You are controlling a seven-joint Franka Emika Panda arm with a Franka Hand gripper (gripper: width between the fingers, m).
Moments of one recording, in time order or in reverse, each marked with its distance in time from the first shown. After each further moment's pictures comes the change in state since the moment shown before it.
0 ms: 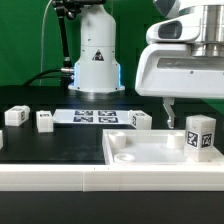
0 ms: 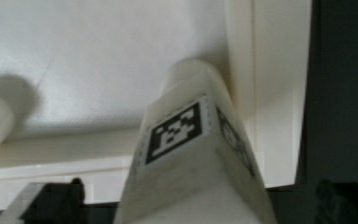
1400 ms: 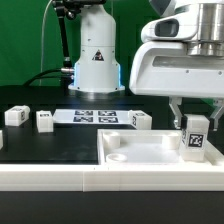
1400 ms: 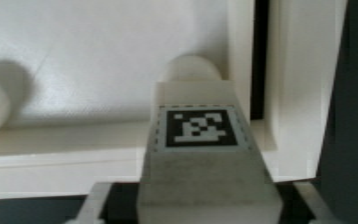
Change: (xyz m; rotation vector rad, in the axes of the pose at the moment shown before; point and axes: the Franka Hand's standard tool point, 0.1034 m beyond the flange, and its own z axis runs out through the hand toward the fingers) arm 0.003 0.011 0.000 -0.010 0.003 0.236
